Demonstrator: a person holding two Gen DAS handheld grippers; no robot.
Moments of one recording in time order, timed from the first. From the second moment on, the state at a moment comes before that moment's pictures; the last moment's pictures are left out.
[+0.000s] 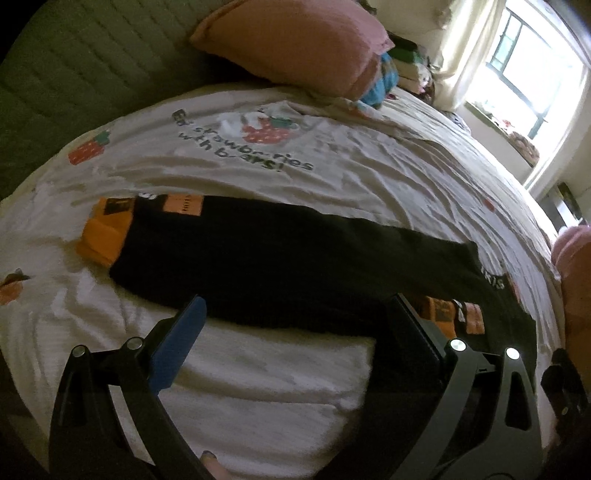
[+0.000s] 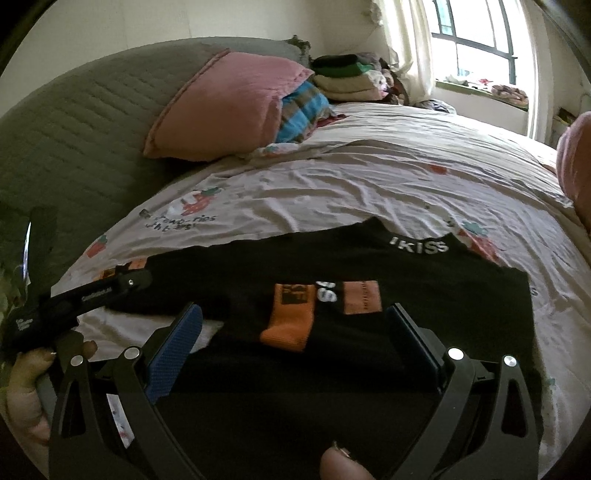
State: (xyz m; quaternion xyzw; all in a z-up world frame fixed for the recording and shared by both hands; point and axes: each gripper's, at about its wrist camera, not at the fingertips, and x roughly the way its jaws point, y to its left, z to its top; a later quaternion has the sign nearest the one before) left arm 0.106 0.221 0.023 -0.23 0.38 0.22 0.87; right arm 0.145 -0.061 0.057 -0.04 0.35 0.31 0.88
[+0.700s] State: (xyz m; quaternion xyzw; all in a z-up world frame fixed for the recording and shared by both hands) left arm 0.069 0.305 0.011 -0.29 0.37 0.32 0.82; right arm 0.128 0.021 0.051 -0.08 0.34 0.40 0.85
